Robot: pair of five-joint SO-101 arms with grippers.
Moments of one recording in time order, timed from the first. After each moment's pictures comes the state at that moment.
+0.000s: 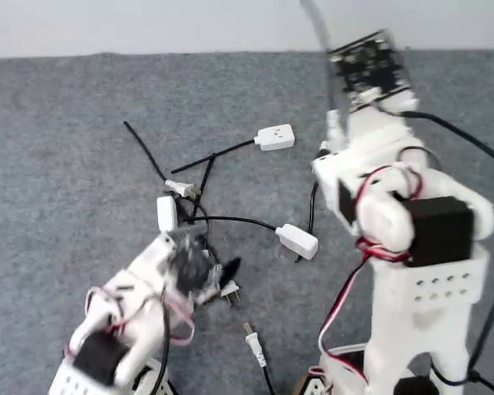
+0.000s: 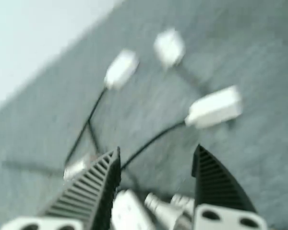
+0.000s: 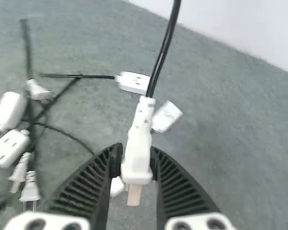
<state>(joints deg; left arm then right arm) 24.5 -88.0 73.3 59.1 -15.3 -12.0 -28.0 -15.8 94.5 14.6</state>
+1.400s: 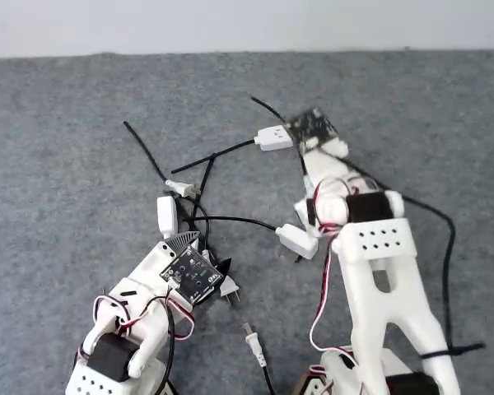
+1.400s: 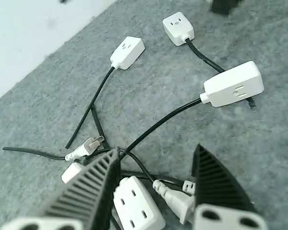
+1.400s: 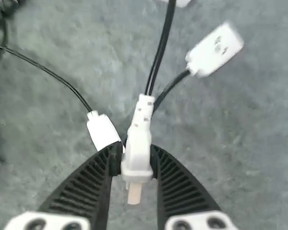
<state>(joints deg) 20.0 -99.6 89.9 54.2 -18.5 -10.7 -26.8 33.8 63.5 20.4</state>
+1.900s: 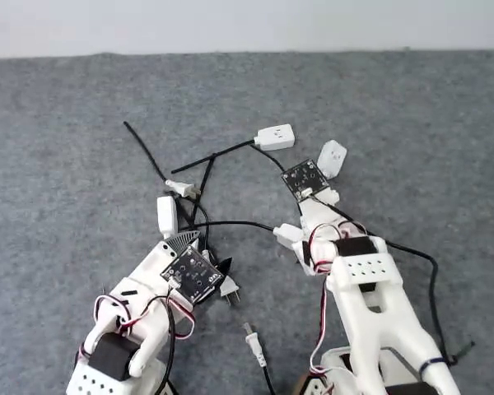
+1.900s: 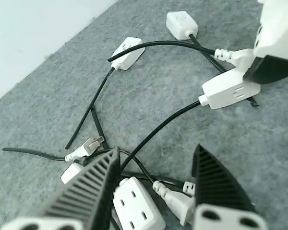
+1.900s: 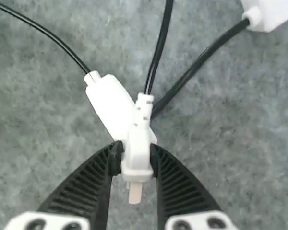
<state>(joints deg) 20.0 -99.6 90.7 53.3 -18.5 -10.5 -28.0 61.0 42.5 21.0</state>
